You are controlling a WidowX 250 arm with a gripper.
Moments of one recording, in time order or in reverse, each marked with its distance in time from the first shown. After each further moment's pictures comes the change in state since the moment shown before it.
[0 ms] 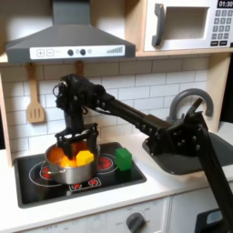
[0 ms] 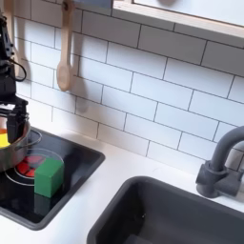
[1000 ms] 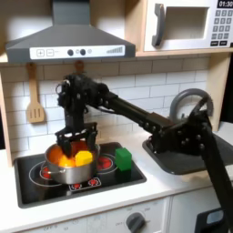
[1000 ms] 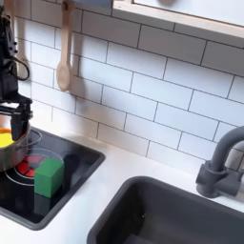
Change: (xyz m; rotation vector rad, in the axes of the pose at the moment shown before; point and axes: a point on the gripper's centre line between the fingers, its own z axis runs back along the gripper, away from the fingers) arm 0.007 0.005 0.002 0.048 -0.061 0.041
